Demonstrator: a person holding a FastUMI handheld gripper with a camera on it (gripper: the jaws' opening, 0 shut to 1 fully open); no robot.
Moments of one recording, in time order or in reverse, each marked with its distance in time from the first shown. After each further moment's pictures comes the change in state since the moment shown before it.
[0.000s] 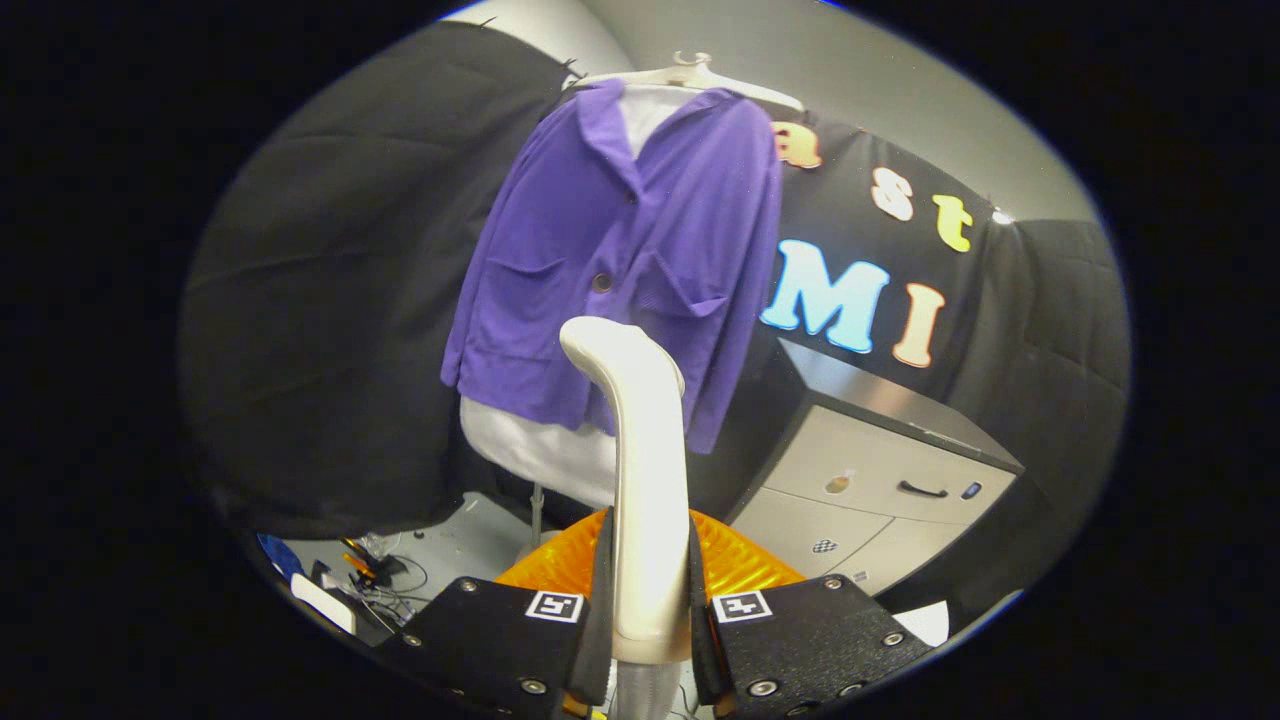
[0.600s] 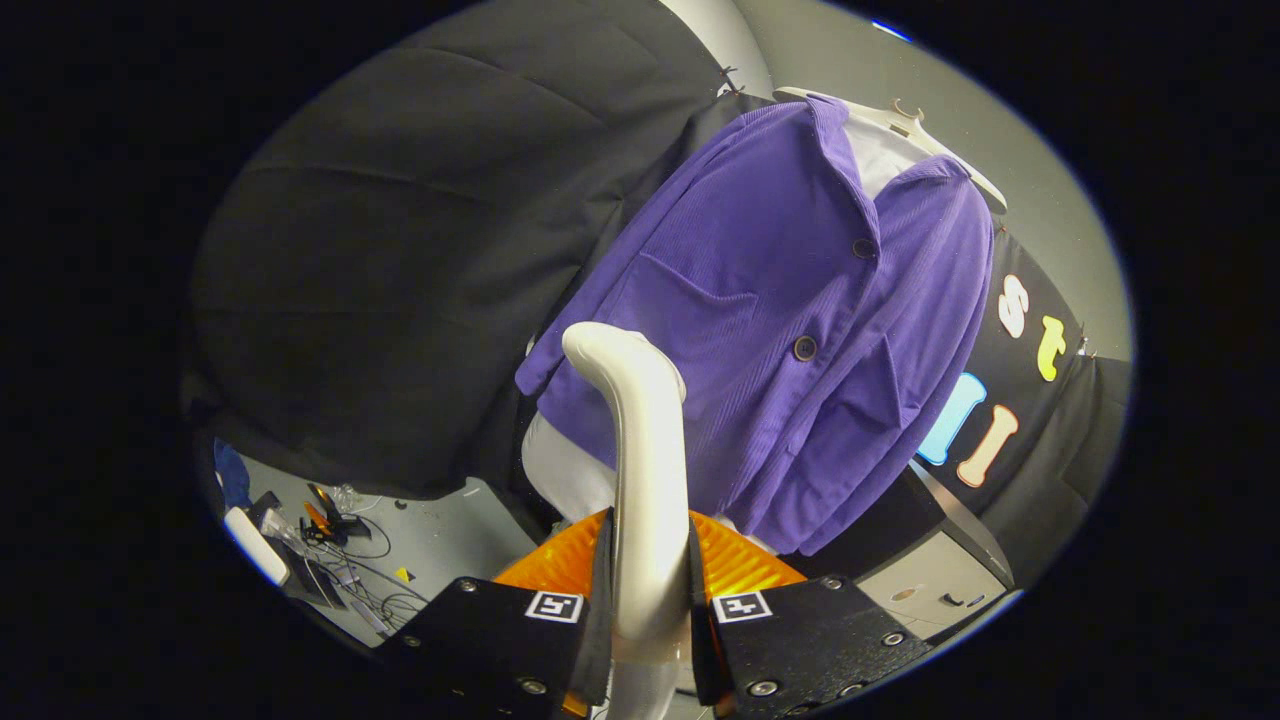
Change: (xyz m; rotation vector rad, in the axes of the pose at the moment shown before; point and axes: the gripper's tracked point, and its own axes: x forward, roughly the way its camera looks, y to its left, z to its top) arm 0.105 0.148 0.013 -0.387 -0.033 0.157
